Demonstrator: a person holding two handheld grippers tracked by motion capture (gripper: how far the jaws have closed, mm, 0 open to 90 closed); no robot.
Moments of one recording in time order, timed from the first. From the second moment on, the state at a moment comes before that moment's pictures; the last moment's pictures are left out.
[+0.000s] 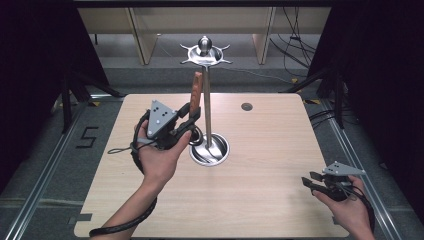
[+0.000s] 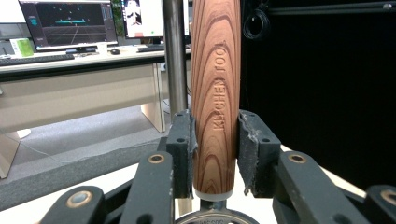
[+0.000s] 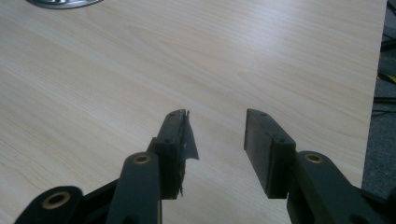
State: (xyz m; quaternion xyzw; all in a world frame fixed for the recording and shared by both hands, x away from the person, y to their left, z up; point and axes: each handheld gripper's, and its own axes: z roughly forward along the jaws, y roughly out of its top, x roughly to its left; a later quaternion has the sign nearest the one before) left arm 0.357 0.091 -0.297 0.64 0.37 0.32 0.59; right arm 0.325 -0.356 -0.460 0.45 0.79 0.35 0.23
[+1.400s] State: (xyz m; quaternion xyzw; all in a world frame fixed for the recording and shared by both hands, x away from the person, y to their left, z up) left arm 0.363 0.064 -0.288 0.64 0.38 0.36 0.56; right arm 0.324 -0.354 -0.460 0.46 0.78 0.35 0.22
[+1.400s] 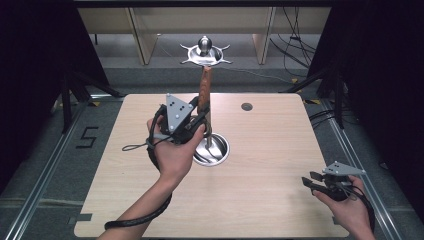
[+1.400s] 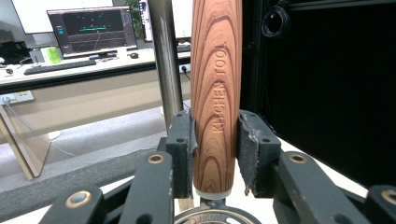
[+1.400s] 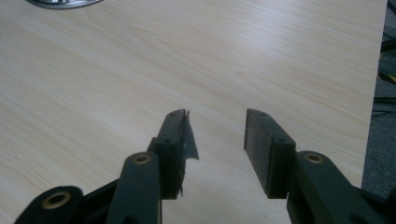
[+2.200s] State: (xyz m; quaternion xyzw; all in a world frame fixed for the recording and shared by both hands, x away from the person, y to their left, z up) left arm 0.371 0.049 -0.287 0.63 0.41 0.37 0.54; right arm 0.325 -0.358 -0.457 0.45 0.79 0.34 0.22
